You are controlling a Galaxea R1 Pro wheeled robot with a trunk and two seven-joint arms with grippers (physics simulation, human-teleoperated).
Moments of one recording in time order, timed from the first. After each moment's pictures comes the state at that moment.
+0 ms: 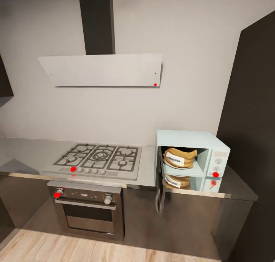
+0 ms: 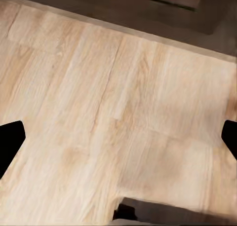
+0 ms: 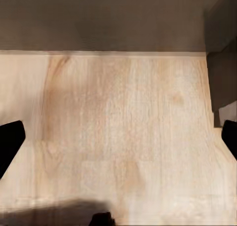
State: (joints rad) left arm -0.02 0.01 0.16 -0.68 0.01 0.06 0.06; right arm -0.32 -0.19 -0.45 0.08 0.30 -0.40 0.15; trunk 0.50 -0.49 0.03
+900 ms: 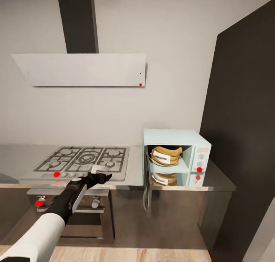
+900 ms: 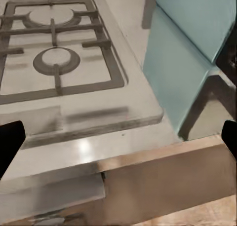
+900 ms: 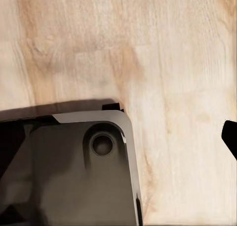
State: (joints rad) left arm -0.71 0.05 -0.05 -0.74 0.01 0.32 -0.29; right arm -0.10 -0.11 -0.45 0.08 0.30 -0.31 0.09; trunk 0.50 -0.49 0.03
